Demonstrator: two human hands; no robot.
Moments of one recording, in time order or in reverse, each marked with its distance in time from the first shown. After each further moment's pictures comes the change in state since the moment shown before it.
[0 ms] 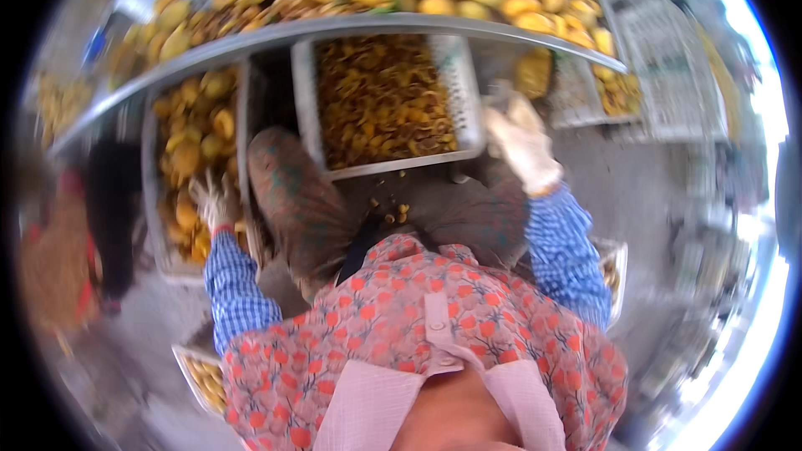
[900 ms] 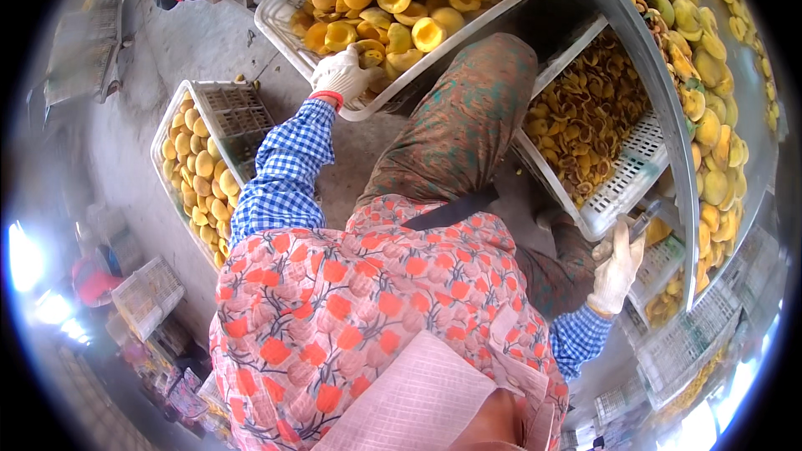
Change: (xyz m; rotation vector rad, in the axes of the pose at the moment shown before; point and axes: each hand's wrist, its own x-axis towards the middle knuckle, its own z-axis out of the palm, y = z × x) left_hand -0.106 0.006 -0.098 -0.443 -0.447 -0.370; right_hand -0.026 -0.019 0.040 0.324 -0.174 0.232
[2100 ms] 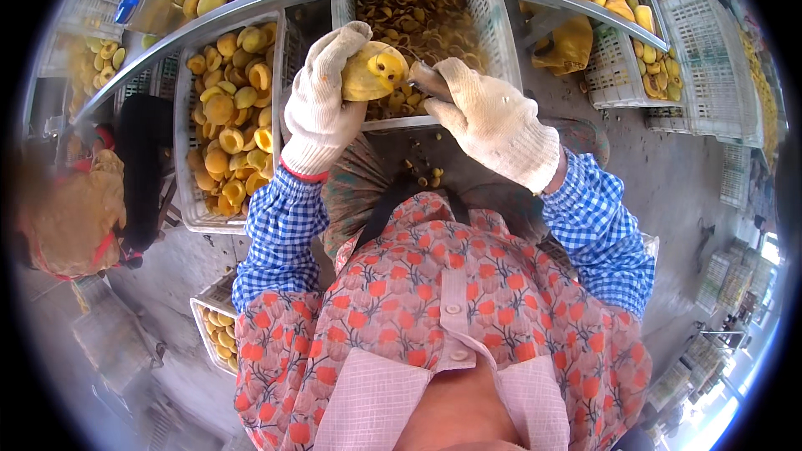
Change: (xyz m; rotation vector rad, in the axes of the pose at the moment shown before) left_hand -0.122 0.241 -0.069 -0.649 0.505 1.660; right_hand -0.045 -0.050 0.031 -0.827 -0.039 -0.925
